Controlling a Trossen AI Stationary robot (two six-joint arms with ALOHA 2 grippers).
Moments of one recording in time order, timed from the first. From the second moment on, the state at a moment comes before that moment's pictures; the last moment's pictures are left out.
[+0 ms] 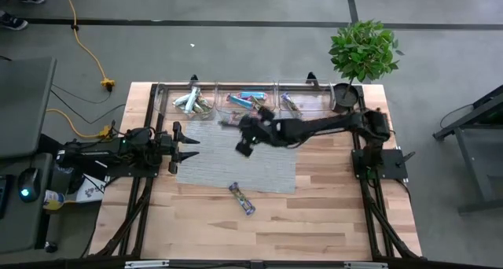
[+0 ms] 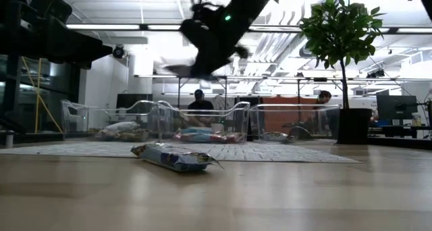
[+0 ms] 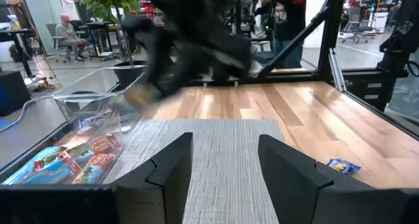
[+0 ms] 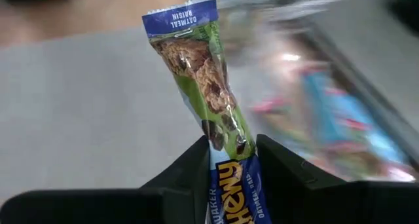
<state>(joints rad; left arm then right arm) 0.05 0.01 0.04 -0.05 0.03 0.07 -0.02 1.93 1.49 -0.32 0.45 0.25</state>
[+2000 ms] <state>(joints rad) 0.05 0.01 0.04 -0.05 0.03 0.07 0.16 1.80 1.49 -0.34 0.19 0.53</state>
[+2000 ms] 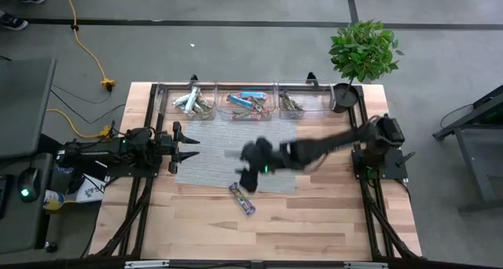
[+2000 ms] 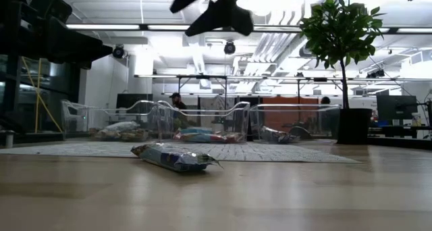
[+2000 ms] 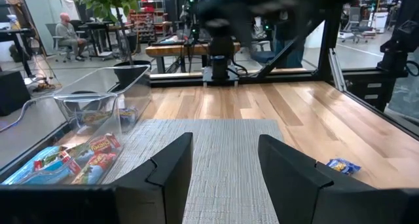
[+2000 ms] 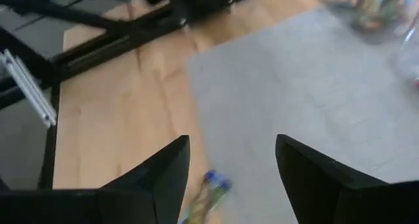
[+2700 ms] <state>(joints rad) 0.05 0.01 0.04 -0.05 0.03 0.07 0.32 2.14 1.49 -0.29 0.17 0.85</state>
